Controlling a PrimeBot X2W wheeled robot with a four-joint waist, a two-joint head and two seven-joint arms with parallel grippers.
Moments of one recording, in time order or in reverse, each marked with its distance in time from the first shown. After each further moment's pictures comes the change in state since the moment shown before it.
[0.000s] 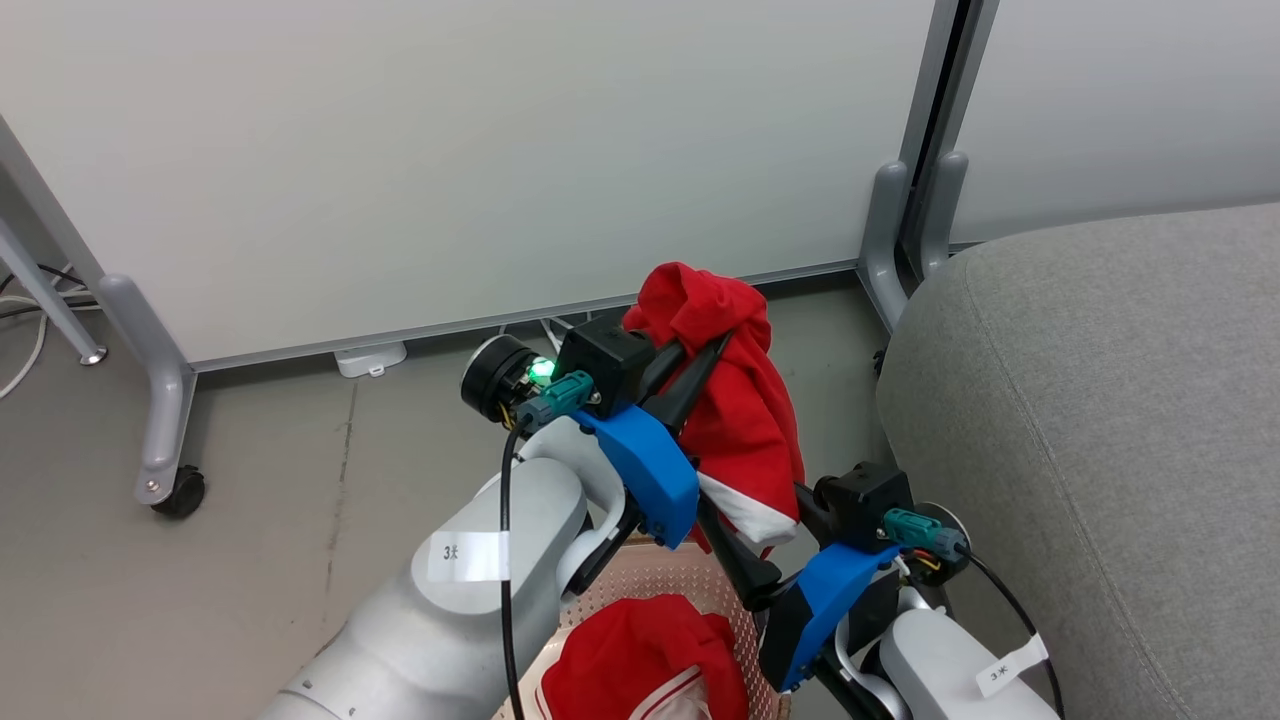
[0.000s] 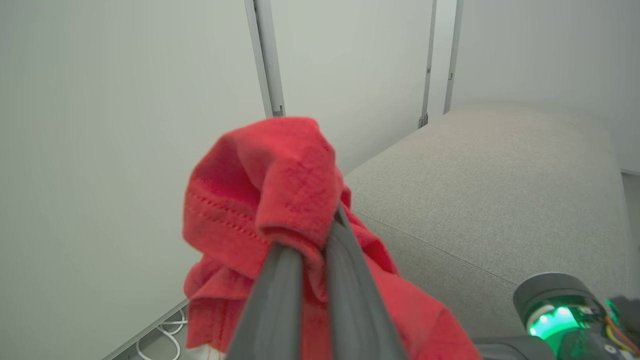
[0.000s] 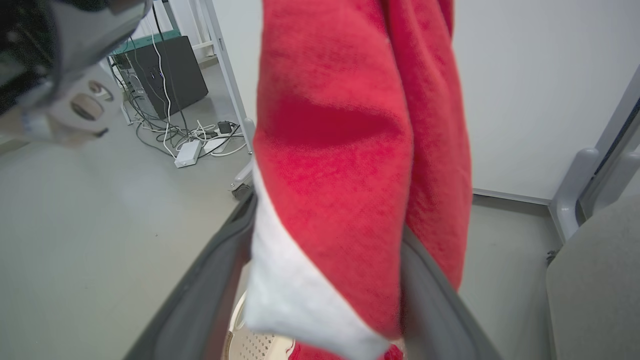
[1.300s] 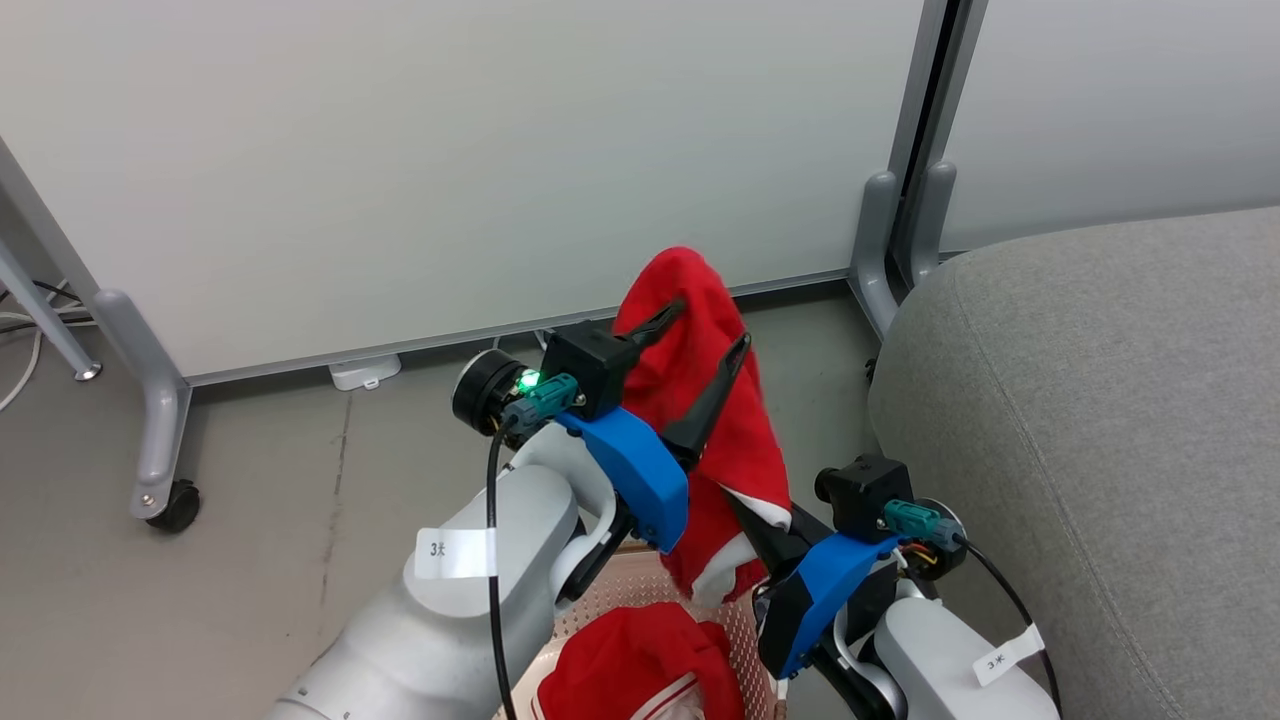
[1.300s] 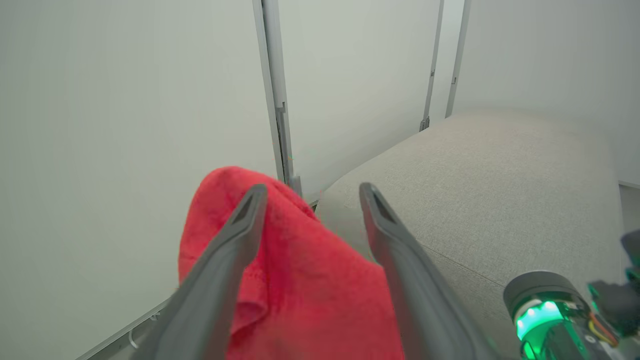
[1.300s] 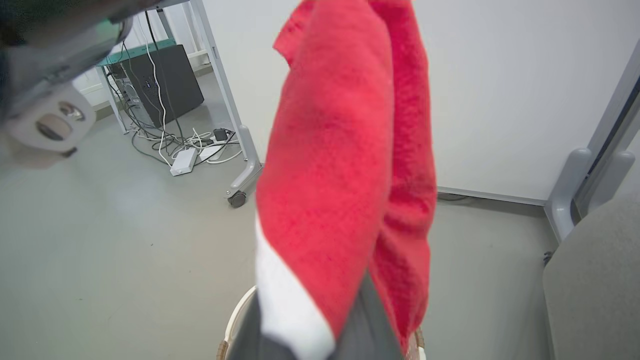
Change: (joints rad) left arm 0.010 0.000 0.004 0.021 -0.045 0.000 0.000; right arm -0.070 0.000 0.057 0.128 0.074 0.000 -0.078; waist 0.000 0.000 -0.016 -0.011
